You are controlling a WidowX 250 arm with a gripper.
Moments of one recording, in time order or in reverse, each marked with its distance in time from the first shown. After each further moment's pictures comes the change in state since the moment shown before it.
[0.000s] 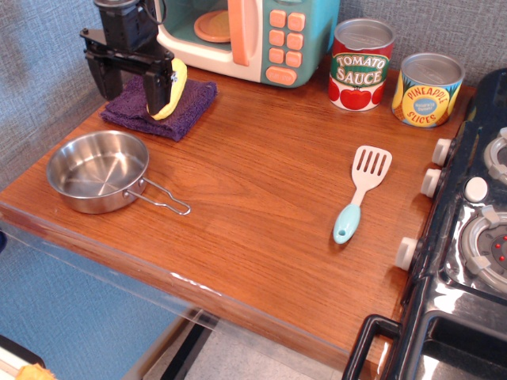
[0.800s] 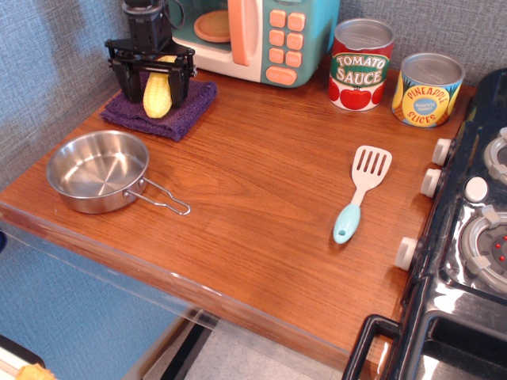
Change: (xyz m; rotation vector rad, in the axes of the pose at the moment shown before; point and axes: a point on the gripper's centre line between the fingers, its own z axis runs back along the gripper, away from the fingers) arm 0.049 0.019 -0.043 -0.027 0.043 0.222
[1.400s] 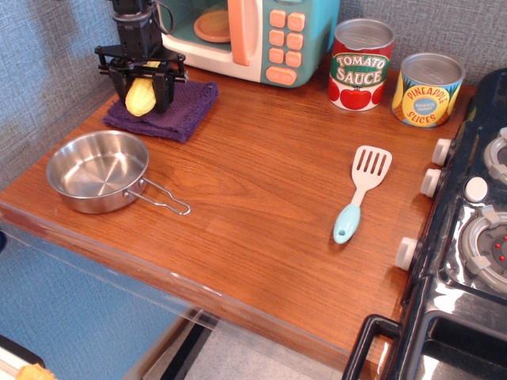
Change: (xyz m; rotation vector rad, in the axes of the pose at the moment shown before) arm -0.011 0.001 0.008 -0.026 -0.023 -0.015
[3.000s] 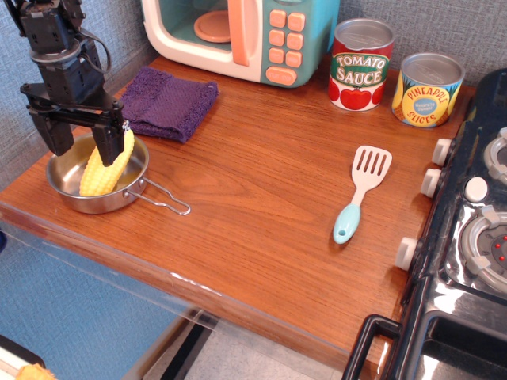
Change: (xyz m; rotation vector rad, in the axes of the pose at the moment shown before) arm -0.114 0.018 0.019 0.025 -0.012 -0.115
